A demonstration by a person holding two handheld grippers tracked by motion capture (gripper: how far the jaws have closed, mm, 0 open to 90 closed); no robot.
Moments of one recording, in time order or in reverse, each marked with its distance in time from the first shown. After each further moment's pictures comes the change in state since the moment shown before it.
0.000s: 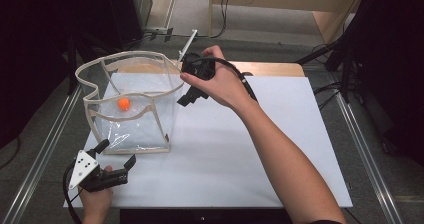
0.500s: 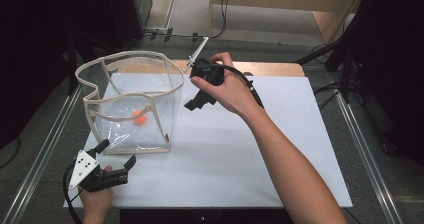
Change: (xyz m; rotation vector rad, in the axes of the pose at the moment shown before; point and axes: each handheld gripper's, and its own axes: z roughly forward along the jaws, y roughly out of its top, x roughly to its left) left arm 0.000 0.000 0.000 0.001 -0.001 0.001; right arm 0.002 -0.025 0.003 -0.027 -0.041 0.042
